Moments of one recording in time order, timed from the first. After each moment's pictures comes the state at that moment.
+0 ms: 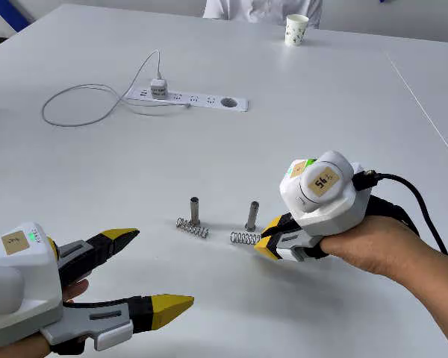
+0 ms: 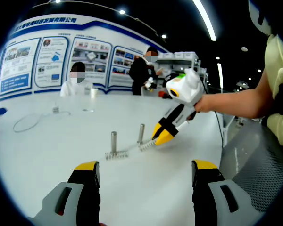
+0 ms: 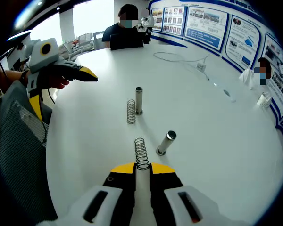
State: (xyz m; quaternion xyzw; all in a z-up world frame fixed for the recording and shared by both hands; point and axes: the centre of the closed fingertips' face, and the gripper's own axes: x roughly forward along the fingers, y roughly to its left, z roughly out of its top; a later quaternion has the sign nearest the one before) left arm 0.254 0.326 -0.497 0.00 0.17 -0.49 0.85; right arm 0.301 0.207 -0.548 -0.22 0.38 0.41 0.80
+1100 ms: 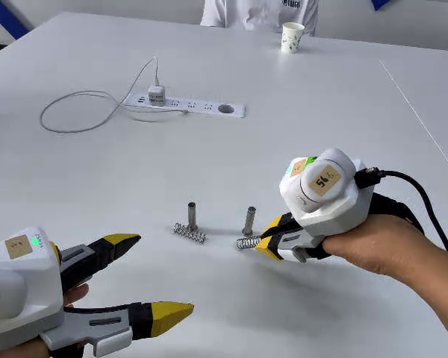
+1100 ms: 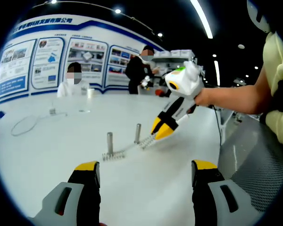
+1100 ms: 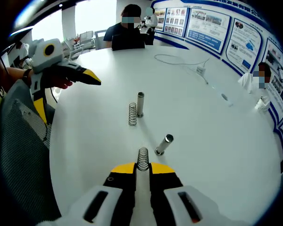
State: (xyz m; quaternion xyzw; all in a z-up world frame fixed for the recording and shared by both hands) left arm 0.251 0.323 -0.497 0.01 0.17 -0.51 0.85; right arm 0.297 0.204 -0.533 -0.24 0.37 0.40 0.80
